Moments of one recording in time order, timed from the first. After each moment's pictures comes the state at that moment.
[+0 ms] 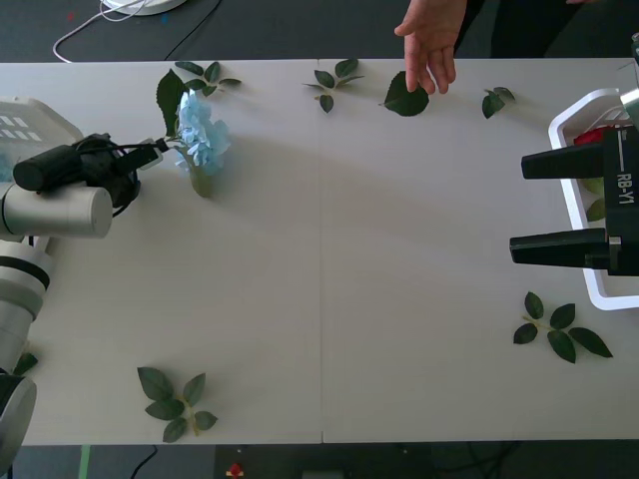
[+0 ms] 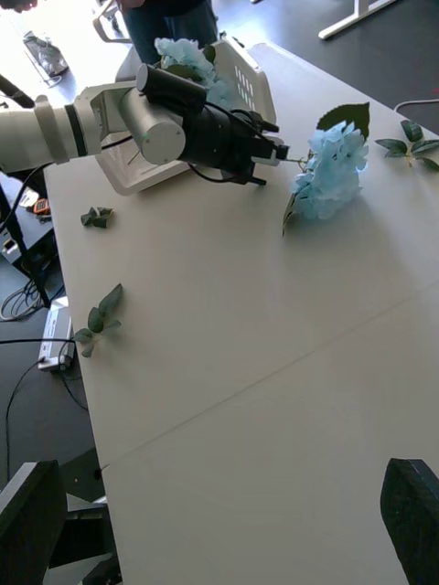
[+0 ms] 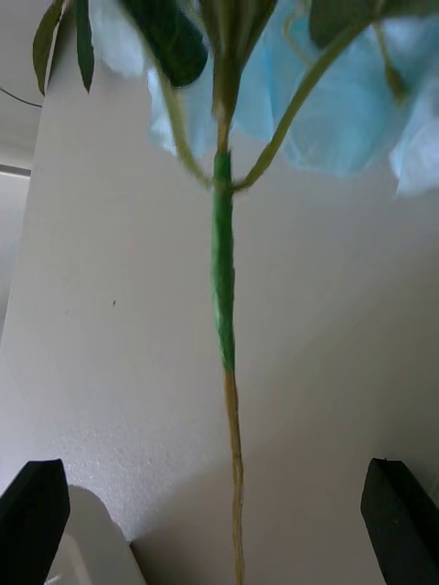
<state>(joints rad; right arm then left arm) -0.08 -1.02 -0.29 -2.28 -1.86 1.23 2.11 -0.59 0.43 0.01 -0.95 0.28 0.42 -2.64</state>
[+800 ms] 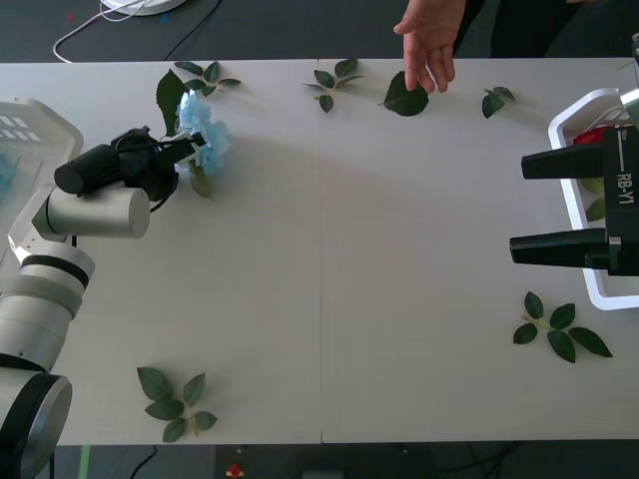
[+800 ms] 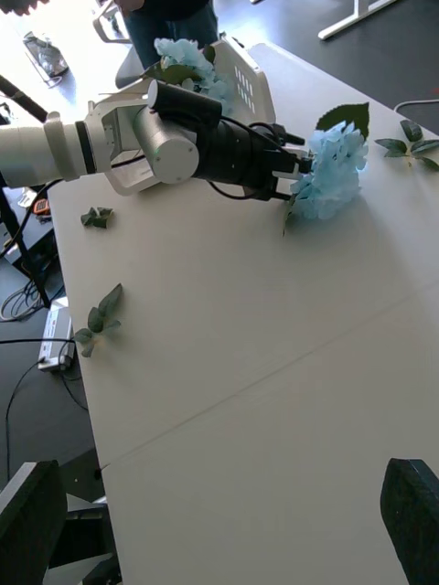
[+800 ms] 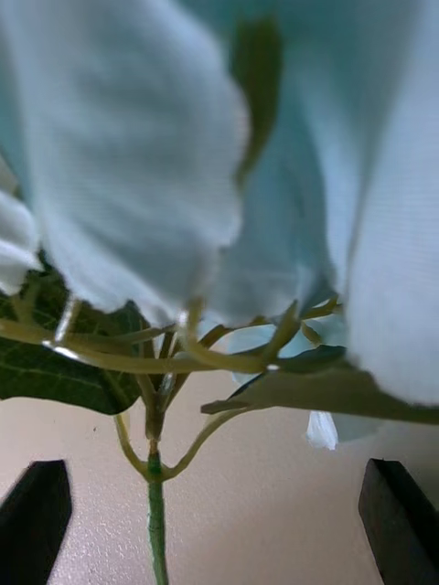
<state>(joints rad) -0.08 -1.02 -0.29 -2.28 -1.86 1.23 2.11 -0.61 0.34 -0.01 -0.95 0.28 0.35 -2.64</state>
